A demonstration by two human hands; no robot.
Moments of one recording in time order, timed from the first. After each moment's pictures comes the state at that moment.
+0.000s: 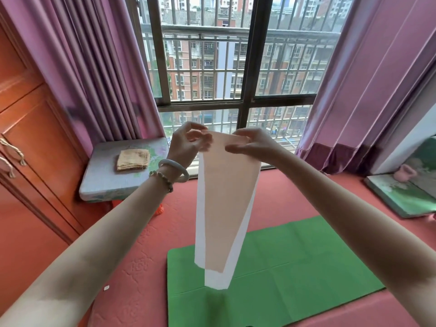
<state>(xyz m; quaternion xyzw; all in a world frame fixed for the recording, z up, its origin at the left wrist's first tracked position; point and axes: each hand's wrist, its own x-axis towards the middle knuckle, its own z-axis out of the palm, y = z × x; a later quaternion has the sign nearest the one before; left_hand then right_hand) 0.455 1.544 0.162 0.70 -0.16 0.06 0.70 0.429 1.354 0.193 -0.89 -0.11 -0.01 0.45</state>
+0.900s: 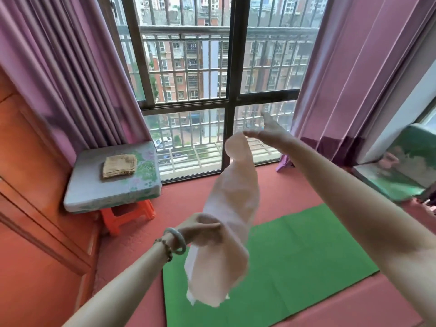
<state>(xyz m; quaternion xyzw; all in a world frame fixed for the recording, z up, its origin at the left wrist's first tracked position) 0.394 1.531 0.016 0.67 -0.13 -0.40 0.61 0.463 1.282 0.190 -0.91 0.08 -0.04 0.41</state>
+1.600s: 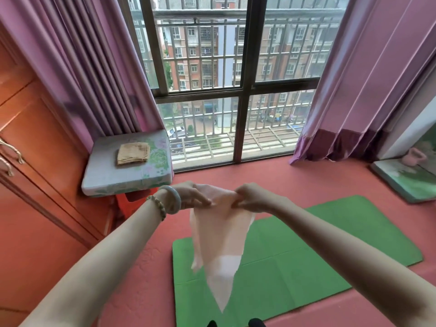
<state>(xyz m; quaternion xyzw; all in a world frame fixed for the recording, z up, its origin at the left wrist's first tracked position) 0.438 1.550 0.069 0.68 0.02 -0.42 0.60 0.395 1.345 0.068 -0.97 -0.11 0.15 0.17</state>
